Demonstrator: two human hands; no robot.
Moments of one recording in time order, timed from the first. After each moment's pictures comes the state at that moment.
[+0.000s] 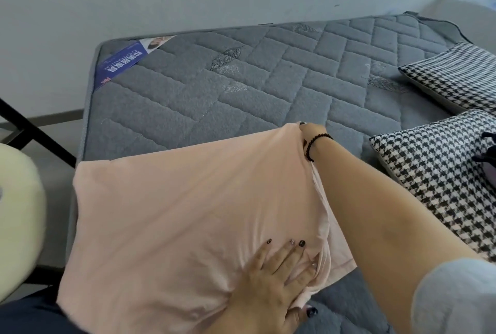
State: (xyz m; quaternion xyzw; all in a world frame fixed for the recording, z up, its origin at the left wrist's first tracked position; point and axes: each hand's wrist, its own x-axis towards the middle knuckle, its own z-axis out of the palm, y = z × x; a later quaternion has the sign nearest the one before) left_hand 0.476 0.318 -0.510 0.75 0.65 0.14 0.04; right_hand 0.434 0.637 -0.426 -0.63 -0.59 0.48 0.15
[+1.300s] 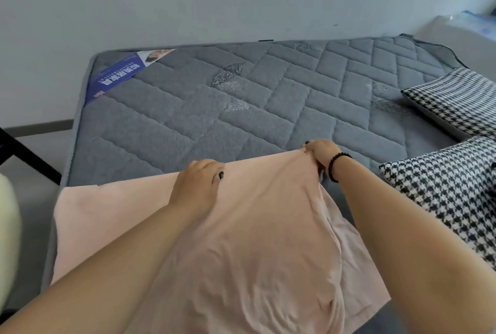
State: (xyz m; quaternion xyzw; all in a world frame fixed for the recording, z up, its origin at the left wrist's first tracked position) left_hand 0.262 0.420 -0.459 0.49 0.83 0.24 0.10; right_hand 0.436 0.661 -0.419 -0.57 -0.69 0.44 0.06
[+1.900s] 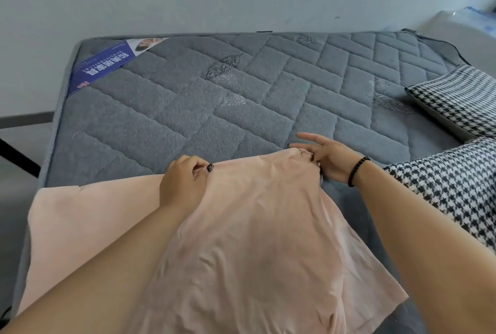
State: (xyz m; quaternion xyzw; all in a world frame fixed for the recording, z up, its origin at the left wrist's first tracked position) left_hand 0.250 0.435 -0.482 0.34 0.86 0.37 0.12; right_hand 0.466 0.686 -0.438 -0.37 -0.54 0.75 0.08
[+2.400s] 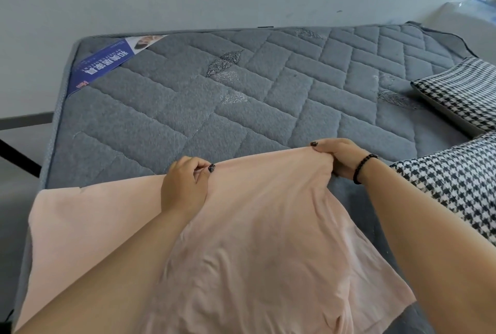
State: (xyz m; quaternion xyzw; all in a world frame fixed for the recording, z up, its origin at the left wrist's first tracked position) left_hand 0.252 0.432 -0.488 0.34 0.85 0.39 0.10; right_hand 0.470 0.688 -0.439 -0.46 -0.54 0.69 0.13
